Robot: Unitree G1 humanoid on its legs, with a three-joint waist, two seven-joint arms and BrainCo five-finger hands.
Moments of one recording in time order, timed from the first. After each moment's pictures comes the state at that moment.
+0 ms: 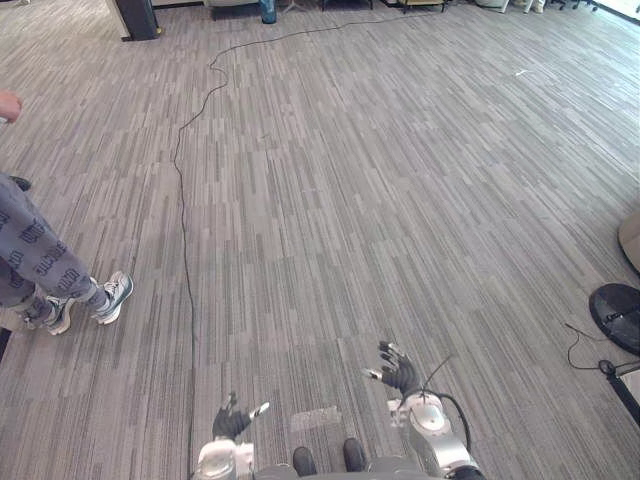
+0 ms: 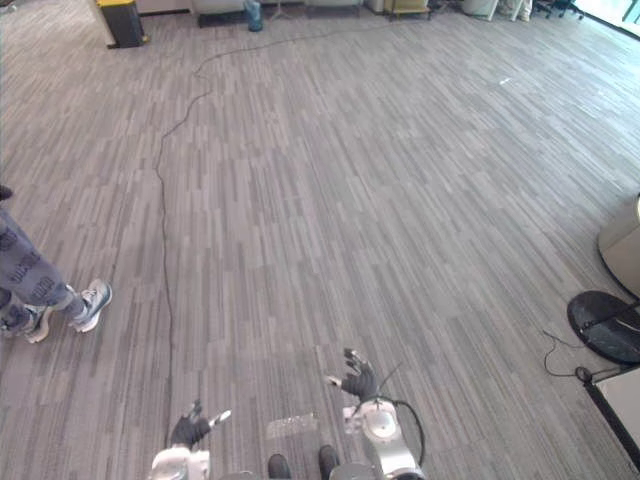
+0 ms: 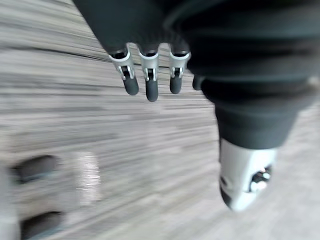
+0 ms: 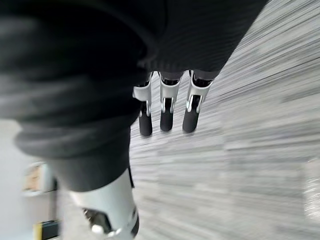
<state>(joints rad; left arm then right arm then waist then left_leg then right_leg) 0.14 0.08 0.10 0.93 -0.01 -0.14 0.13 0.02 -0.05 0.12 0.73 0.01 -0.13 -0.11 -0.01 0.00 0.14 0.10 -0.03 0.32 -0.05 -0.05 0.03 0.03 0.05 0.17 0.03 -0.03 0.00</state>
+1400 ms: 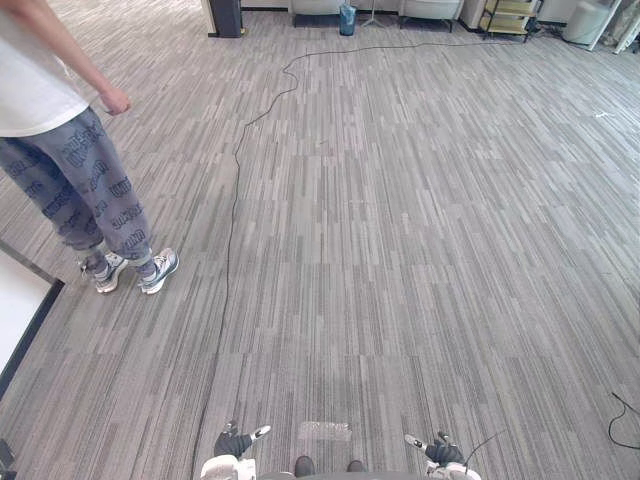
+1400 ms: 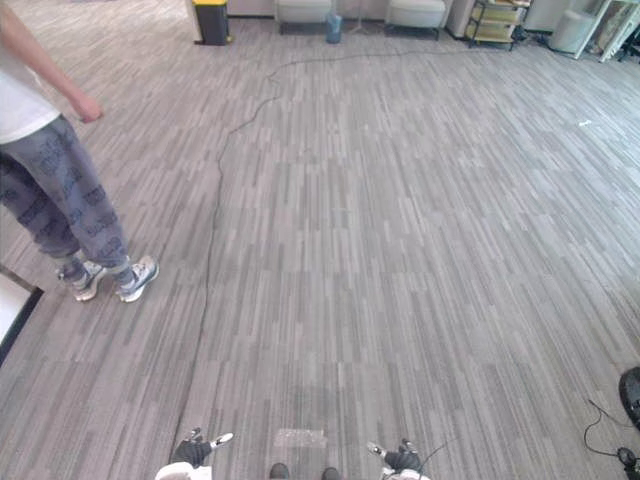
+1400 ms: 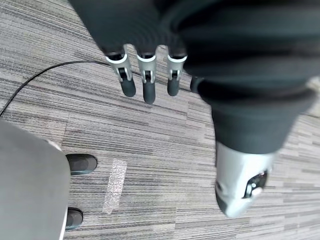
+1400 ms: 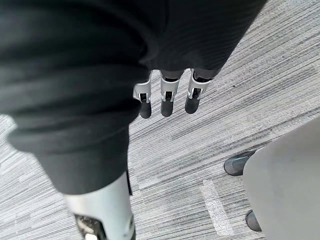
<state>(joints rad) 0.09 0.03 0.15 1.03 0.02 -0.10 0.12 0.09 -0.01 -0.23 1.04 0.16 -0.08 -0.10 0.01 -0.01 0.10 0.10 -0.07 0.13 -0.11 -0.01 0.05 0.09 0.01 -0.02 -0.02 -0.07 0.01</state>
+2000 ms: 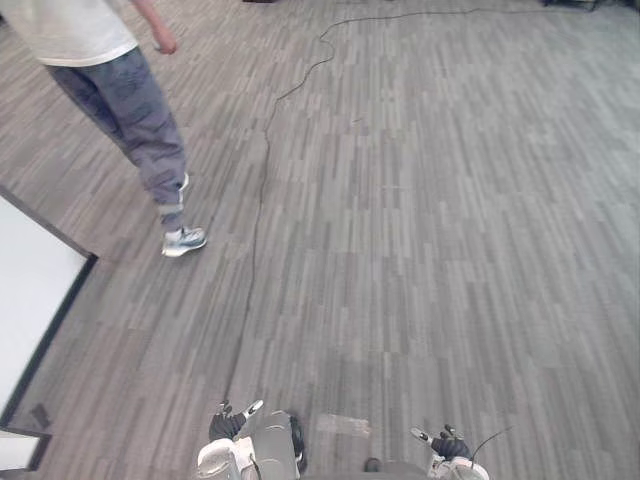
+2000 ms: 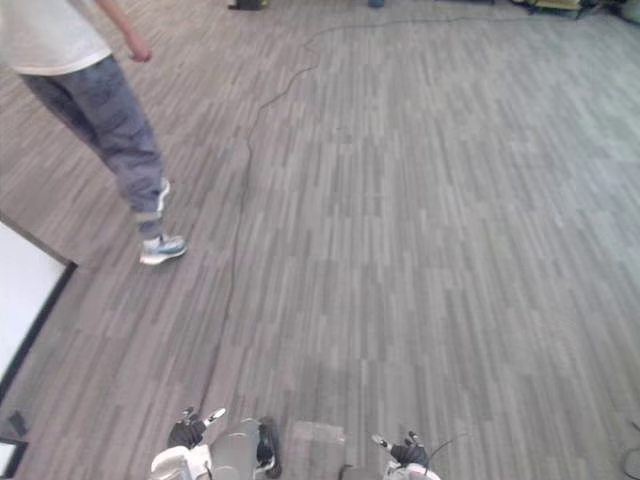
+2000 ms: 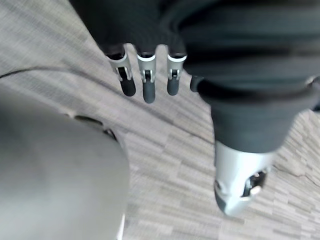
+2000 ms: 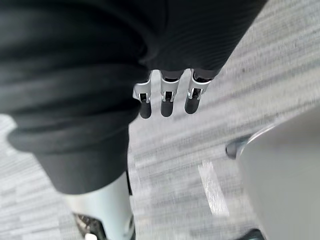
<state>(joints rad) 0.09 -0.02 0.30 0.89 -0.02 -0.11 0.11 0.08 -0.03 -0.22 1.00 0.19 -0.06 -0.10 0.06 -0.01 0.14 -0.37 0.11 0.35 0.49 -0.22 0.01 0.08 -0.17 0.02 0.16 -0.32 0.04</state>
